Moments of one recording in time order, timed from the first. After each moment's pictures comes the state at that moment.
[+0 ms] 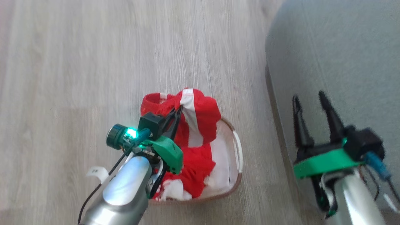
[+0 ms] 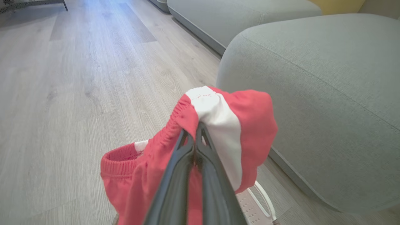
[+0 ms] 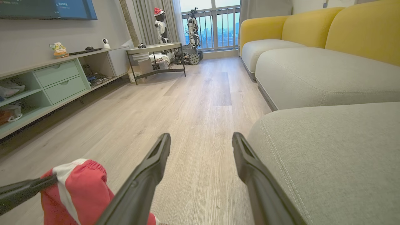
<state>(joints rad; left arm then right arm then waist) -0.51 0.06 -0.63 0.67 -0.32 0.02 -0.25 -0.14 -0.04 0.05 0.10 0.17 0.13 -0.26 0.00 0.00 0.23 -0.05</state>
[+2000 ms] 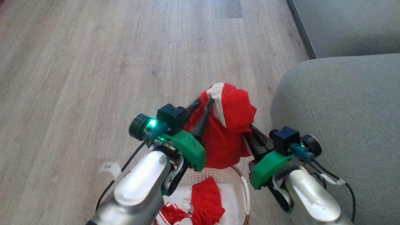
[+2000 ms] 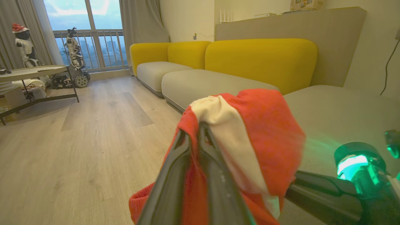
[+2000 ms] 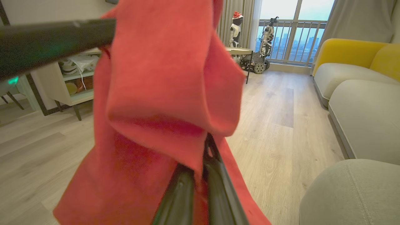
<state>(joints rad) -0.53 0.06 -0.74 0.47 -0.44 0.04 -0.19 -0.34 -0.06 0.40 0.53 0.20 0.13 -0.26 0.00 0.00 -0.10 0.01</state>
